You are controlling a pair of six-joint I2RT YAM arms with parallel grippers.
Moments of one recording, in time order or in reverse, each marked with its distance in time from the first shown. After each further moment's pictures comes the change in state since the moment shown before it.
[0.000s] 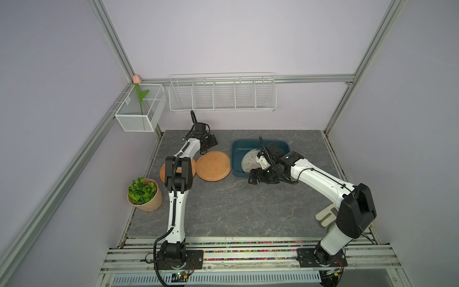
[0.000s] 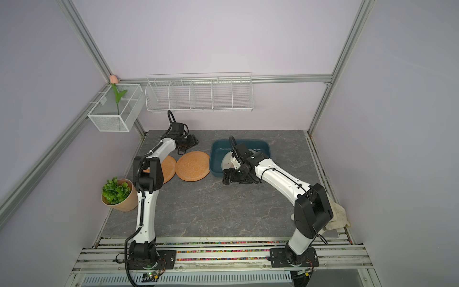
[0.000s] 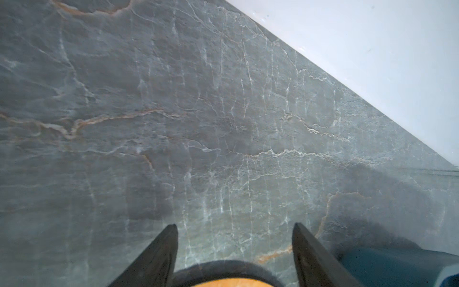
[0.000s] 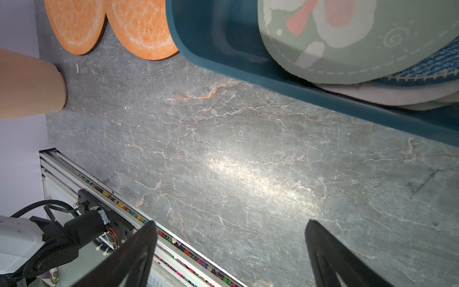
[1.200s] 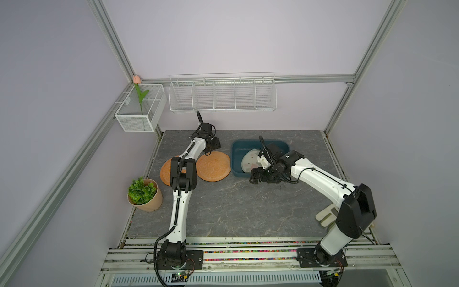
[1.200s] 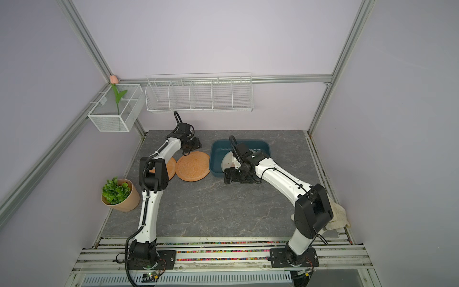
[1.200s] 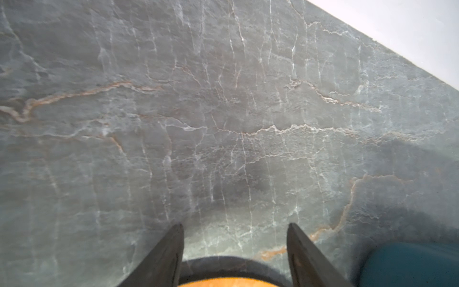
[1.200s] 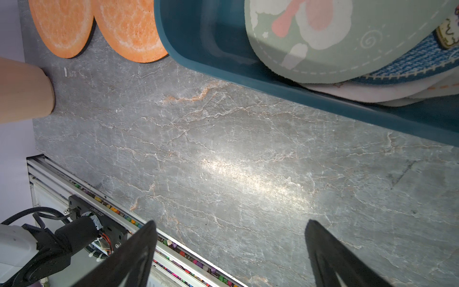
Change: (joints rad) left arm -0.053 0.059 0.103 -0.159 -0.087 0.087; right arm 0.001 0.000 0.022 -0.034 0.037 0.009
